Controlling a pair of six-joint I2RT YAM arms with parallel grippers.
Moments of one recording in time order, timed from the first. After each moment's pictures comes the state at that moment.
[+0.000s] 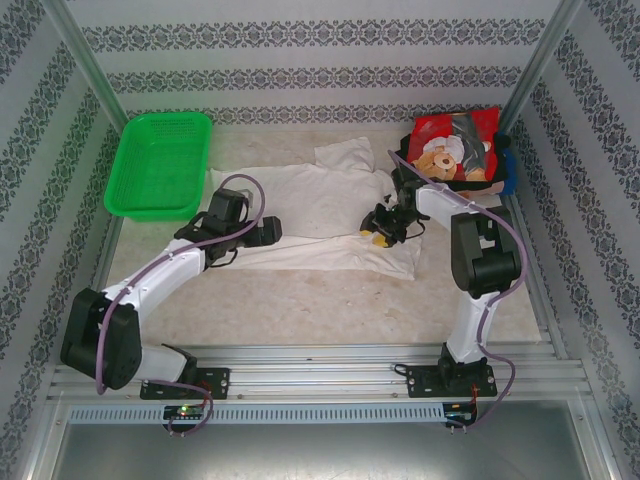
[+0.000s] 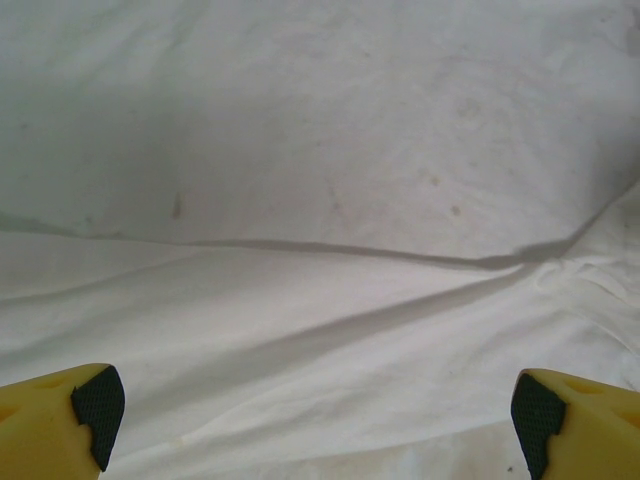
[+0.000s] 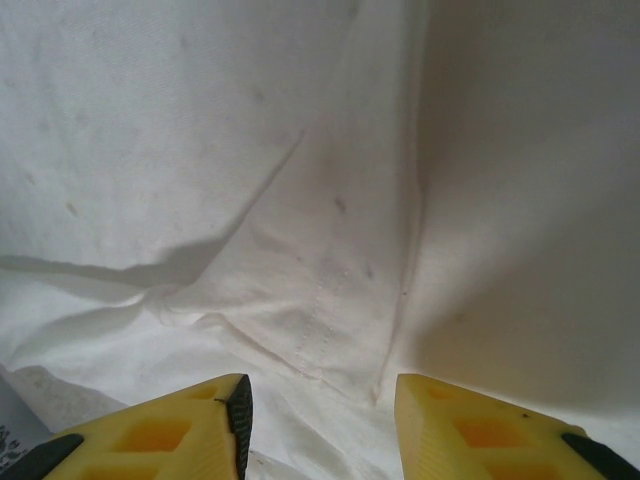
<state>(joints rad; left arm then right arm) -0.36 1.36 0.90 -0.36 0.06 -0.44 0.19 1.95 1.33 -0.77 -0.53 0.63</state>
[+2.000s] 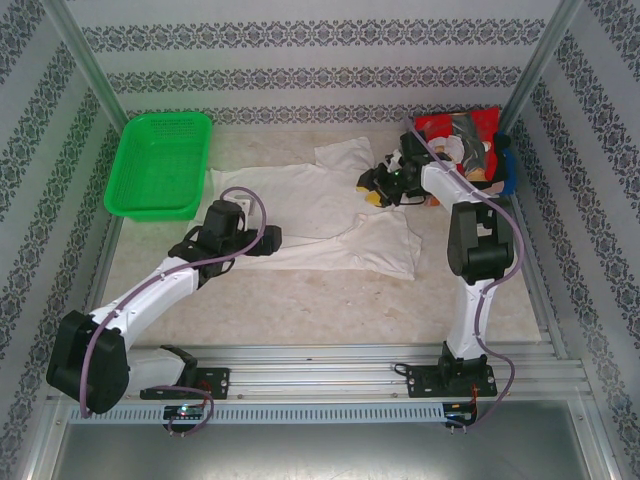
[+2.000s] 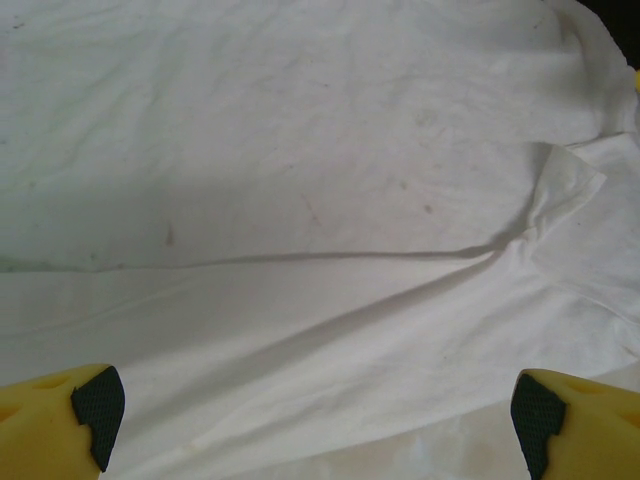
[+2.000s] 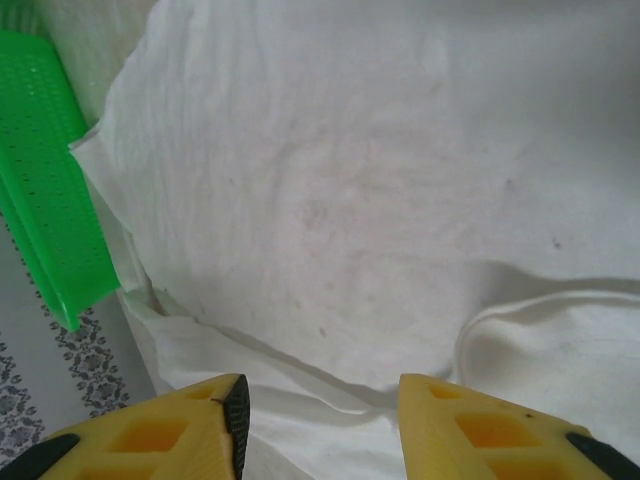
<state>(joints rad) -0.39 1.24 0.78 -0.26 0.01 -0.35 0.13 2.07 1.61 -0.66 -0.71 0.69</state>
